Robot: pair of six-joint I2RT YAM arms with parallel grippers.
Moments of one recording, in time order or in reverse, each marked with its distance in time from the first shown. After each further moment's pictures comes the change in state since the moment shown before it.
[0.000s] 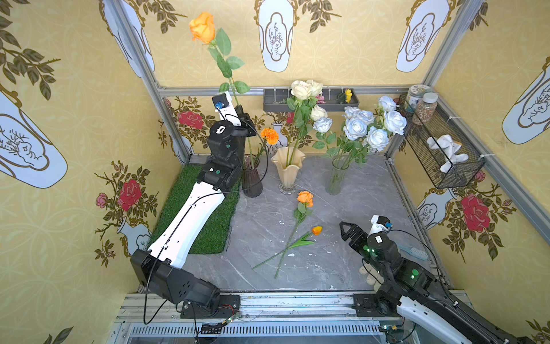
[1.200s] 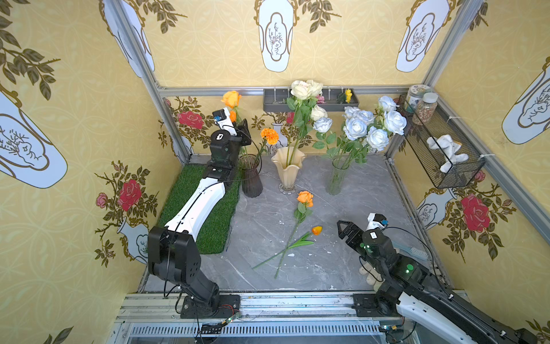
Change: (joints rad) left arm 0.155 0.068 -0.230 0.211 0.269 -0.165; right arm 0.000 0.080 0.022 0.026 0.001 0.000
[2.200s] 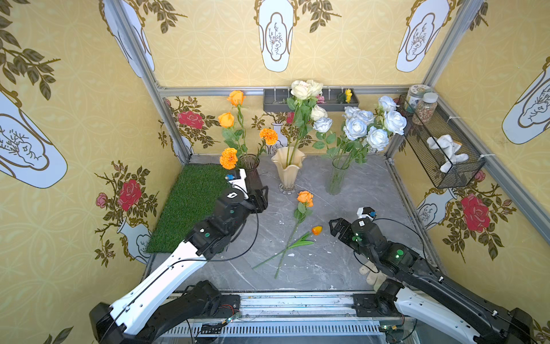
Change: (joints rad) left arm -0.463 -0.580 -0.515 -0.598 -0.131 -0.280; right arm -0.005 0.234 0.148 -0.060 -0.095 -0.027
